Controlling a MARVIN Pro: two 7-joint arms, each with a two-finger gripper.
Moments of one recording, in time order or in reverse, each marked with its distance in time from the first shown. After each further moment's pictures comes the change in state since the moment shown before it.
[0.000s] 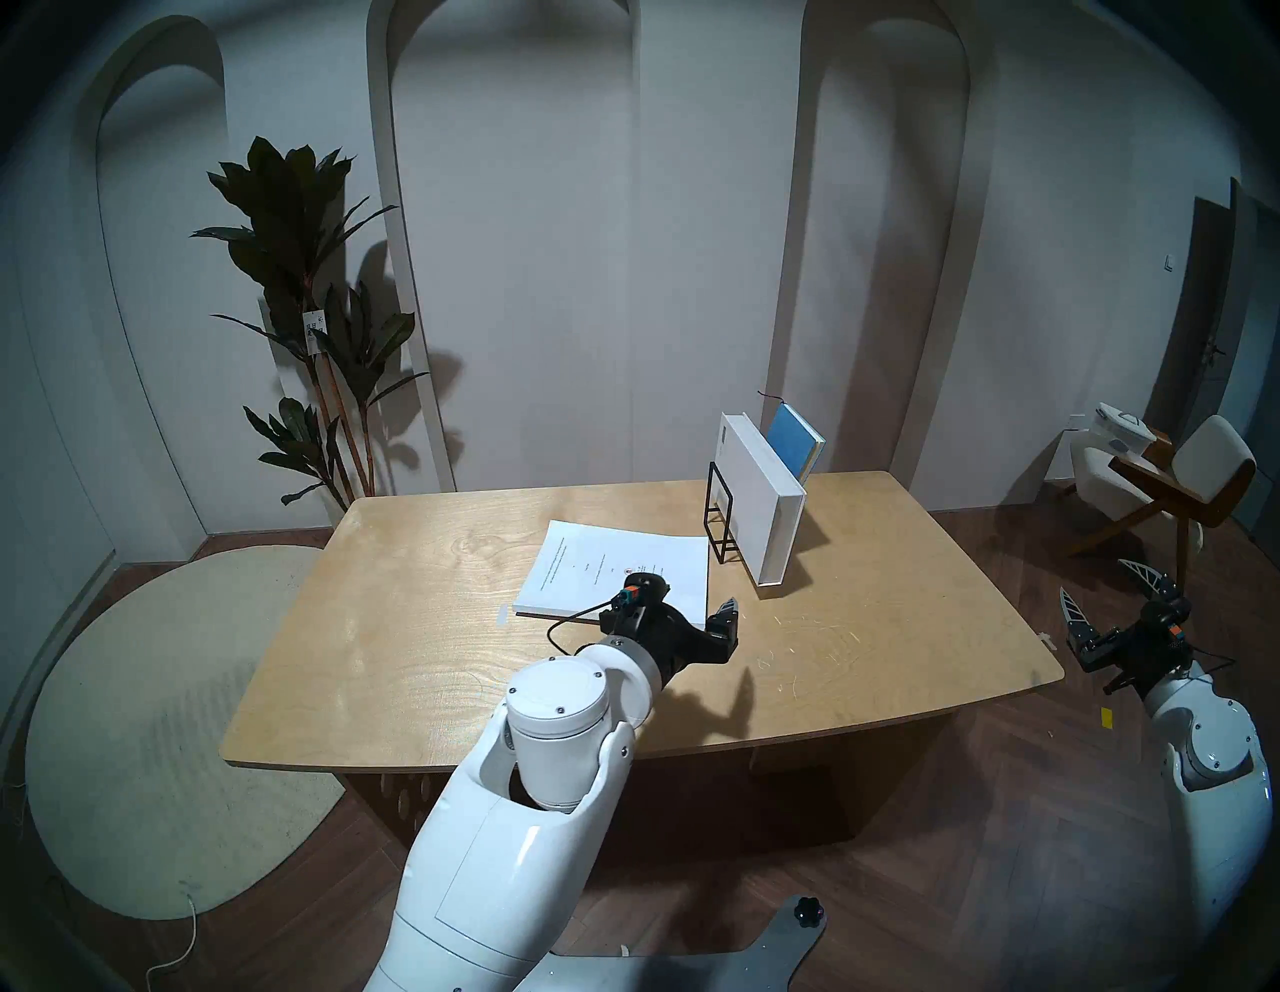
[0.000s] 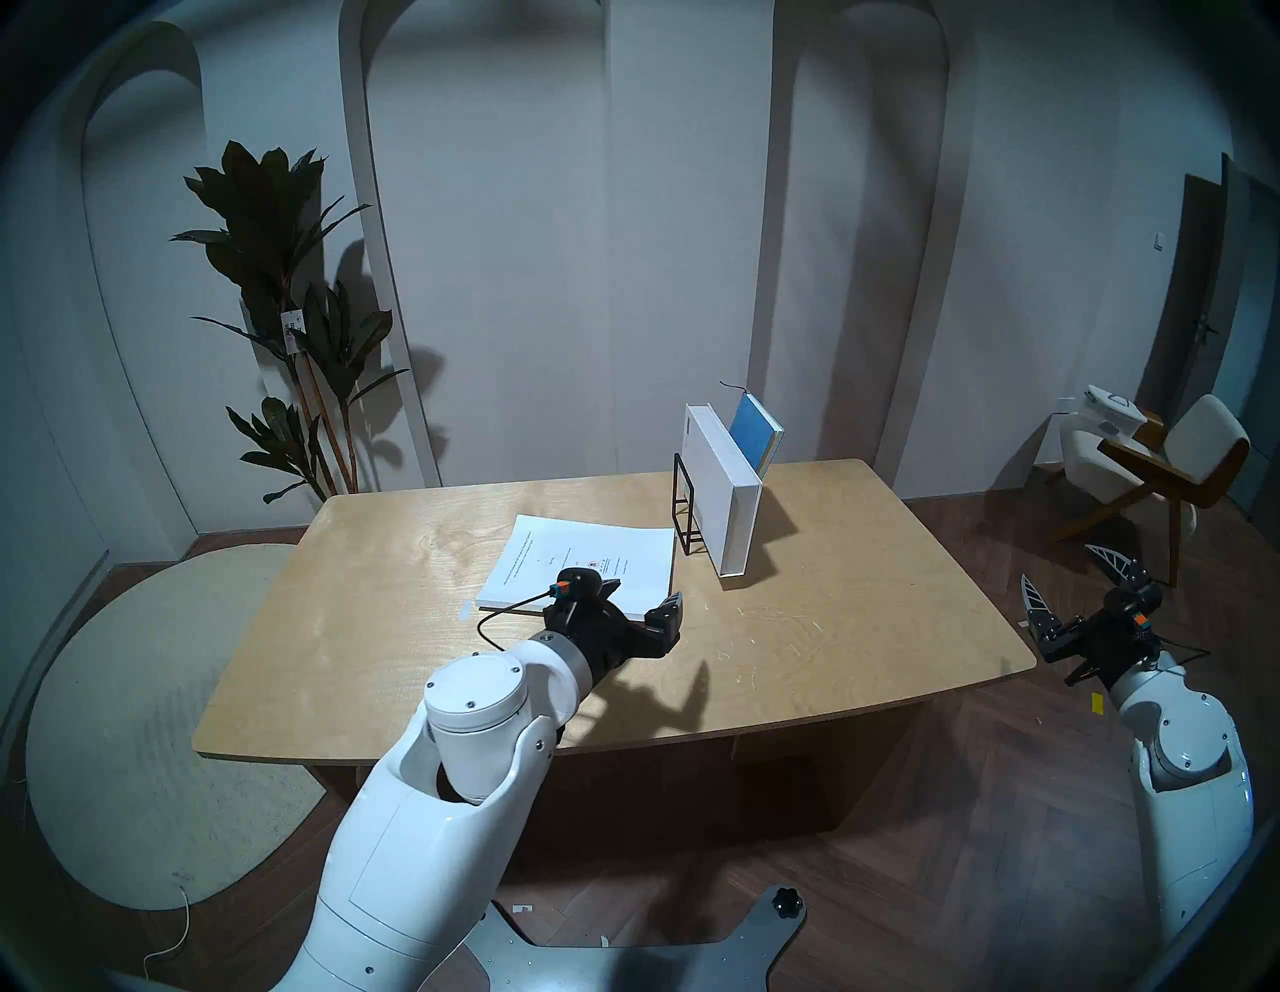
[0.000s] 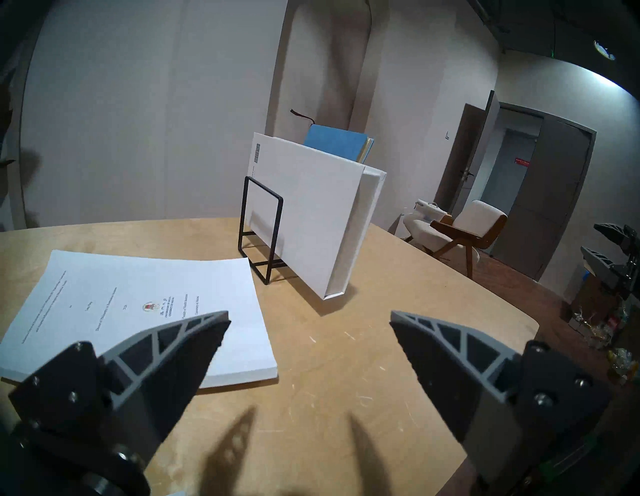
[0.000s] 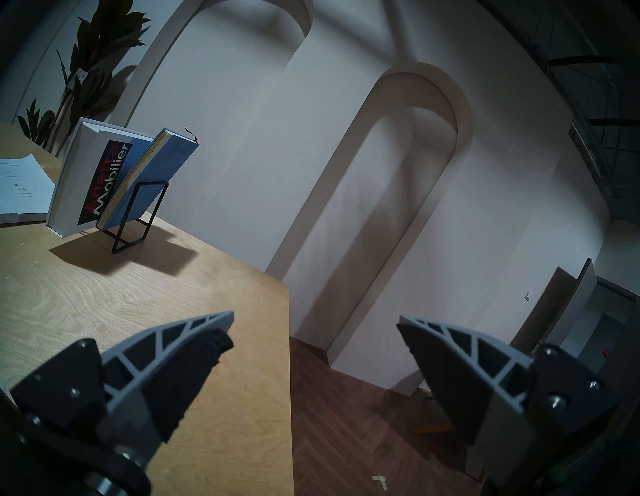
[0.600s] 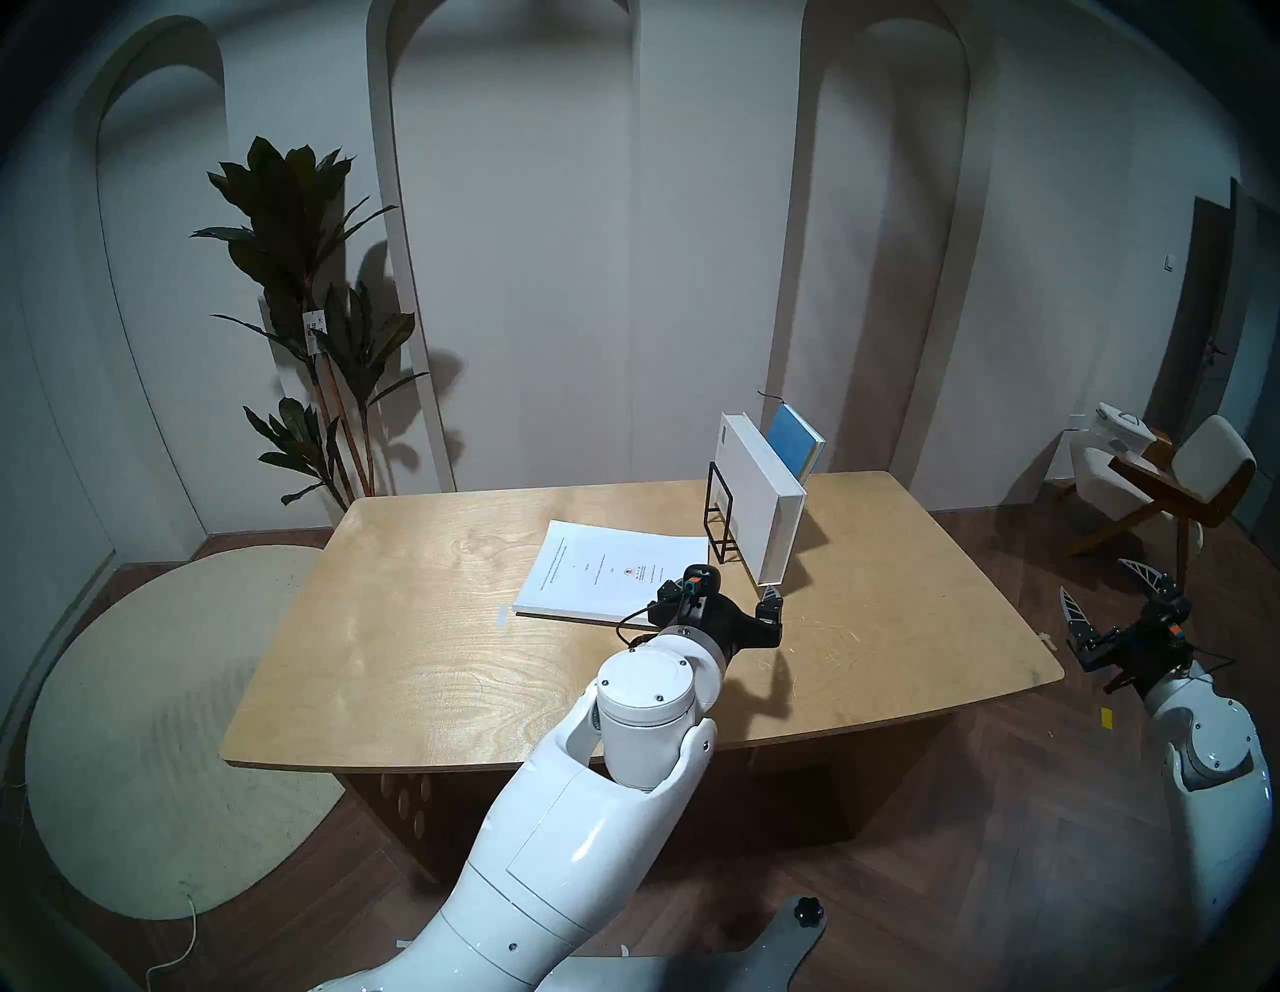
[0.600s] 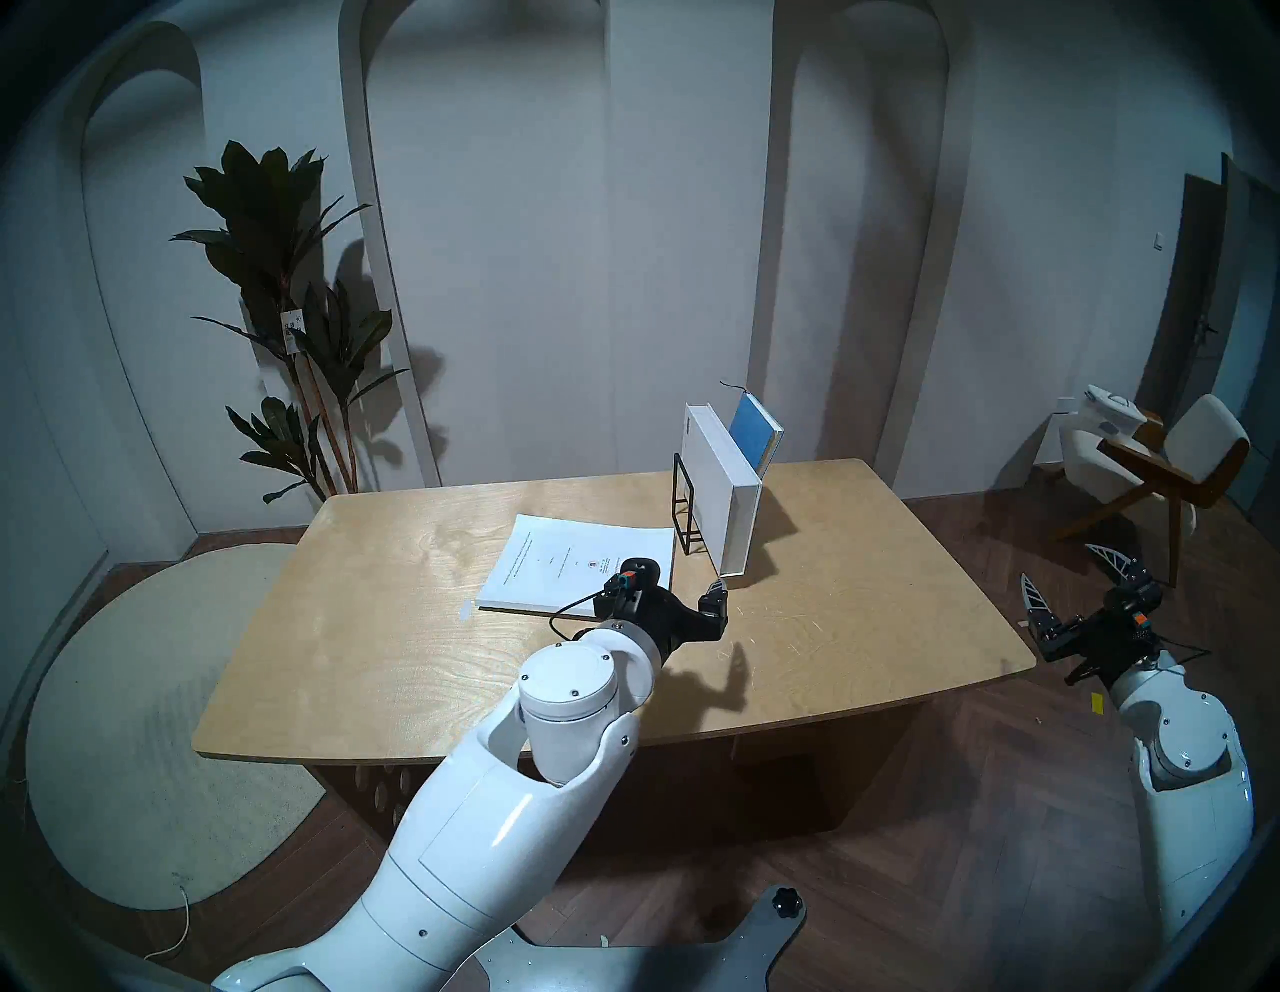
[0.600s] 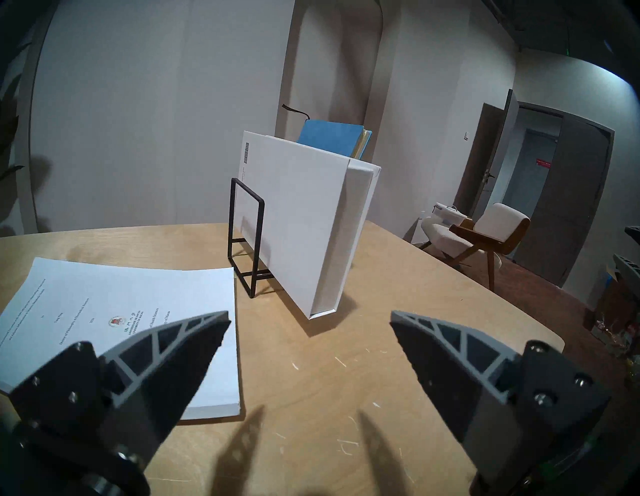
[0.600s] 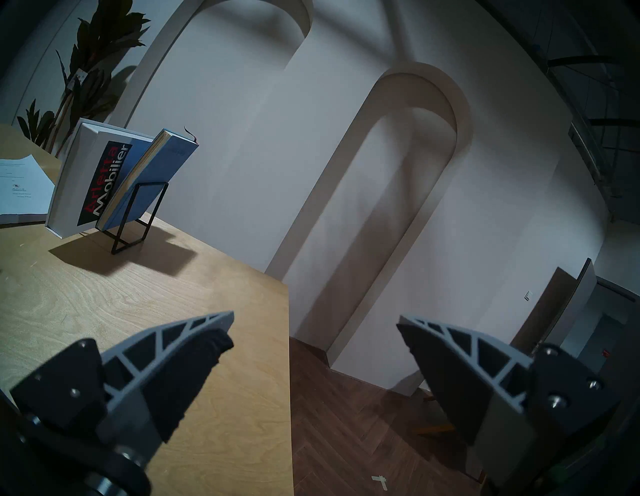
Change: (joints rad) left arm -0.157 -0.029 0.177 0.181 -0.102 -0.094 0.233; right arm 0.001 0.000 0.000 0.000 0.001 0.000 0.000
